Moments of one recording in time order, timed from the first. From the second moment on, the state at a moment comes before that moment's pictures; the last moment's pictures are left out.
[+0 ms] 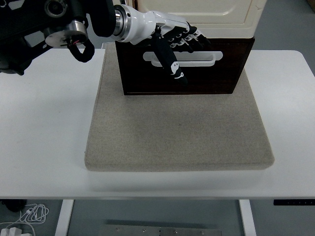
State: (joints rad) left arm -1.49 0.49 -0.36 -1.45 0.52 -0.24 0.58; right arm -0.02 0.00 -0.04 0.15 0.01 -0.01 -0.09
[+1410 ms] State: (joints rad) left arm -1.58 0.45 -0.21 -1.30 0.62 -0.35 0.61; right arm -0.02 0.00 -0.04 0.15 0.01 -0.01 -0.09
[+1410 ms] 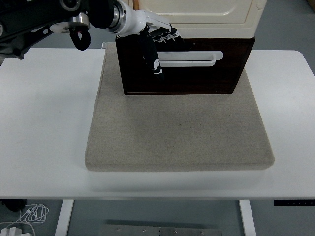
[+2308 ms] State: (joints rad) left arm -1.57 0.35 -0.21 -1.23 0.62 -0.34 0.61; right arm -0.02 0.00 -0.04 0.15 0.01 -0.01 -0.09
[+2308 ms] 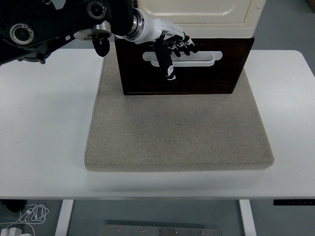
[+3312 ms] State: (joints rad) left arm -1.56 0.31 -0.21 -1.20 0.62 -0.30 0.61; right arm -0.02 0.00 -0.04 0.15 0.01 -0.01 -0.09
